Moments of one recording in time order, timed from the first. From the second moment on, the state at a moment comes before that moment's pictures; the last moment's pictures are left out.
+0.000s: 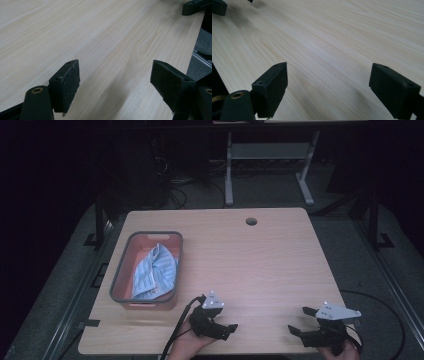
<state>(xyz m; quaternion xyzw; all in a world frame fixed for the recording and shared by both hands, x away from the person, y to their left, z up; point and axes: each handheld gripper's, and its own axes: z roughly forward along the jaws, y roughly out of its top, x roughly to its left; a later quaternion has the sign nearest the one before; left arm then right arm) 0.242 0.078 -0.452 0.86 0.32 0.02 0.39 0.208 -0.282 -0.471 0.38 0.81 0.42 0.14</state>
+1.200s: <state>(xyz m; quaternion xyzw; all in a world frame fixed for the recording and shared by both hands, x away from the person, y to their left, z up) 0.298 0.072 -0.403 0.87 0.35 0.02 0.35 0.208 -0.284 -0.470 0.39 0.81 0.42 0.14</state>
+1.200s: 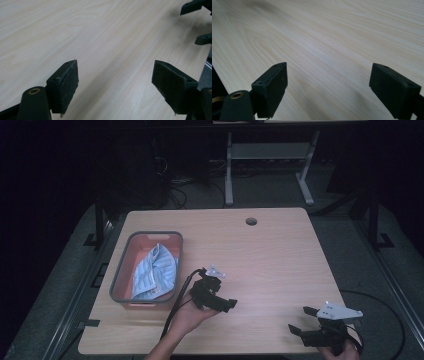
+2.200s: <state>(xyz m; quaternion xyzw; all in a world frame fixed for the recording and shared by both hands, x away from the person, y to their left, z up) 0.343 0.131 -0.339 0.85 0.41 0.05 0.33 0.210 -0.282 -0.470 0.39 0.81 0.42 0.13</state>
